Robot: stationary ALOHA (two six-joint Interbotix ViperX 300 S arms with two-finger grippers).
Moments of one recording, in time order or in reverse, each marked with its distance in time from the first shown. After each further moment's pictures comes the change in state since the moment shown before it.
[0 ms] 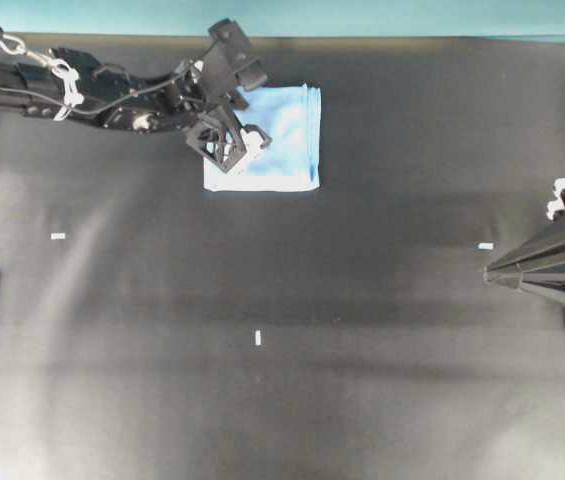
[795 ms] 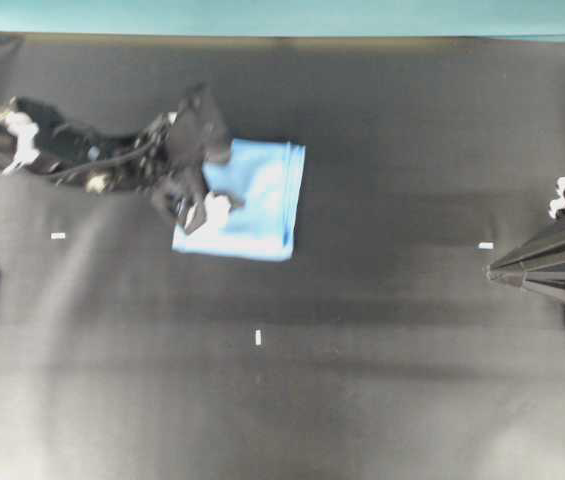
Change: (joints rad) left arm -0.181 -0.173 0.273 0.000 -0.106 -0.002; right arm 0.000 -0.011 0.000 0.000 0.000 0.000
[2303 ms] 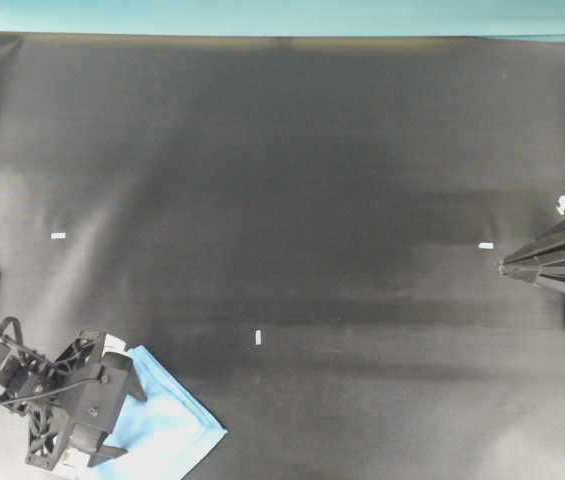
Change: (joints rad) left arm -0.810 -0.202 0.236 -0.002 0.106 -0.207; right arm 0.000 -0.041 0.000 0.009 -0.015 0.000
